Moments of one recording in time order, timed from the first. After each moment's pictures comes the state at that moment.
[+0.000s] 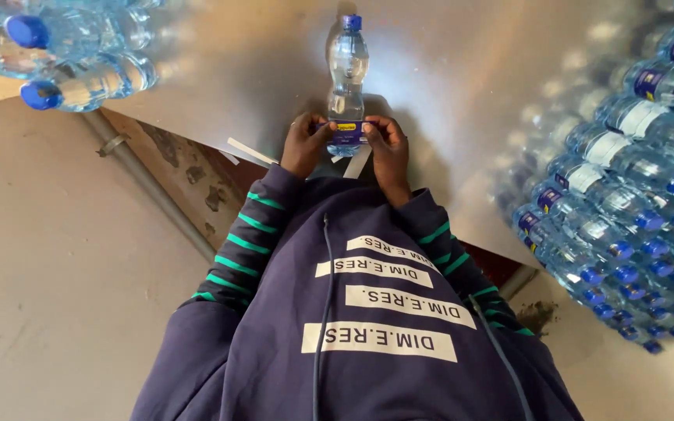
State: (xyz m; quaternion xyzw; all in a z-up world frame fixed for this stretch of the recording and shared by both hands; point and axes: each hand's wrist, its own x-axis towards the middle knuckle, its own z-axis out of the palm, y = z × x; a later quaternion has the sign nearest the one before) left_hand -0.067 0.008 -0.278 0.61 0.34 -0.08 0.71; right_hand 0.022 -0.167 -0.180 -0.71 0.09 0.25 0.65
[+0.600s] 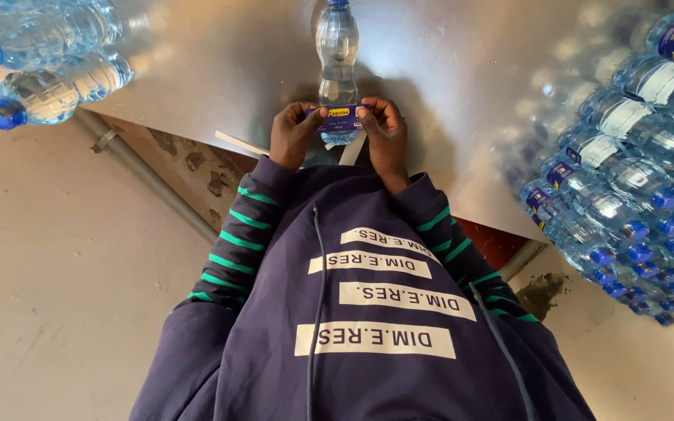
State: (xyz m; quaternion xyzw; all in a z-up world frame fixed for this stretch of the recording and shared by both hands) left_hand -0.043 0.010 -0.211 0.58 0.38 -0.09 0.72; right_hand 0.021 -0.170 -0.186 -0.70 0.09 0.23 0.67
